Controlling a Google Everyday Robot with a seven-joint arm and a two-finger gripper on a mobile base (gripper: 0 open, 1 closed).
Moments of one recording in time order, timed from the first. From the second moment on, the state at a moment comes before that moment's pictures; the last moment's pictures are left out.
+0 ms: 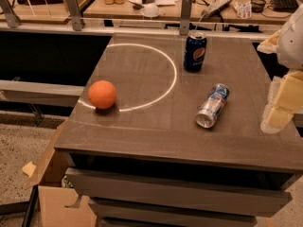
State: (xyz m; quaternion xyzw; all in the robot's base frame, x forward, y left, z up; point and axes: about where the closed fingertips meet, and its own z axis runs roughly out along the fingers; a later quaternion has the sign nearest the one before) arm 0.438 -0.217 0.976 -0.60 0.78 -0.03 0.16
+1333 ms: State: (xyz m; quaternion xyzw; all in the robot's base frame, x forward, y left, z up) arm 0.503 -0.278 0.989 -0.48 0.81 0.00 0.35
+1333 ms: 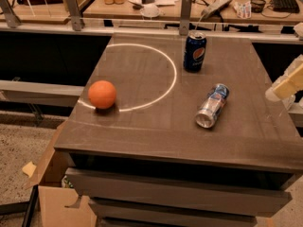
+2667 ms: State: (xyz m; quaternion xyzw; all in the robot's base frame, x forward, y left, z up) arm 0.606 -0.275 0.957 -0.36 0.78 0.13 0.49
